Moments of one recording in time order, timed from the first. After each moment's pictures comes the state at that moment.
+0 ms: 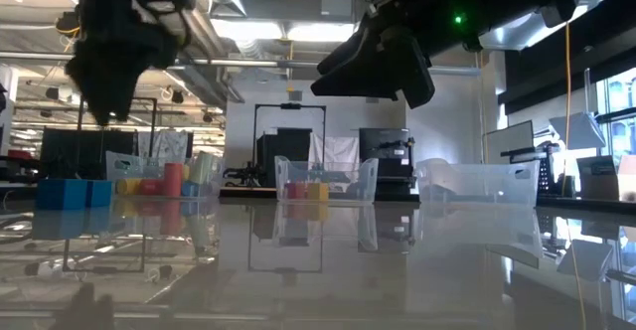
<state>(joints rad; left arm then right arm) 0.12 1.14 0.87 -1.17 -0.11 -0.76 0.35 1.75 0.91 0.44 0.67 -0.43</state>
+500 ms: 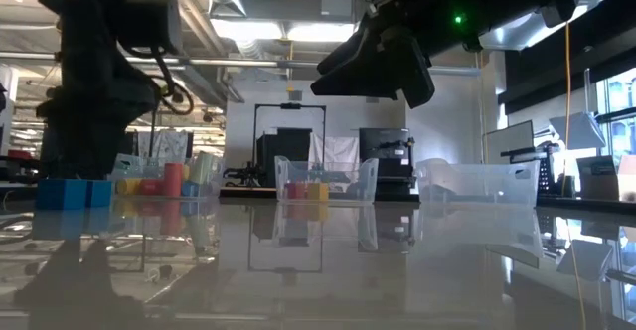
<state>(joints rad) 0.10 1.14 0.62 -0.93 -0.10 -0.92 0.35 1.75 0.91 0.45 0.67 -0.43</state>
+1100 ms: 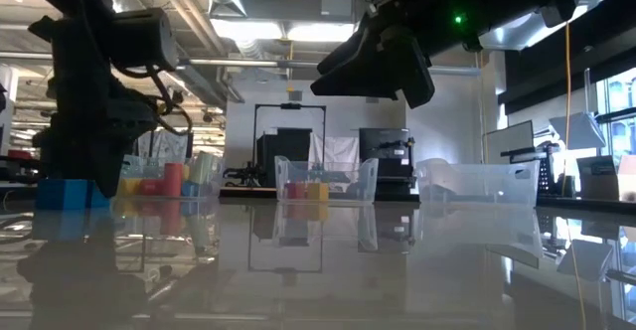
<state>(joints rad) 0.10 1.14 0.49 -0.70 -0.06 -0.92 0.35 1.75 0.91 0.44 0.67 -0.43</state>
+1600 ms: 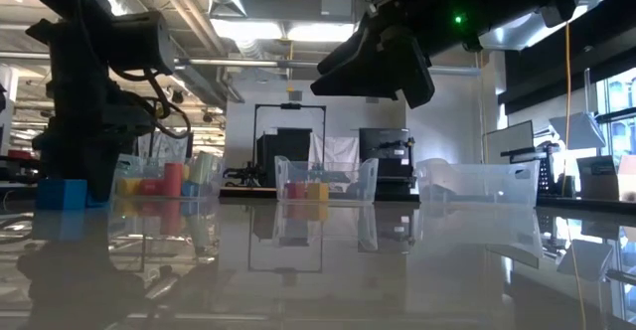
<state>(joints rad) 0.10 1.14 0.47 -0.69 -0.06 -0.90 0.35 1.75 0.91 0.45 0.67 -0.43</state>
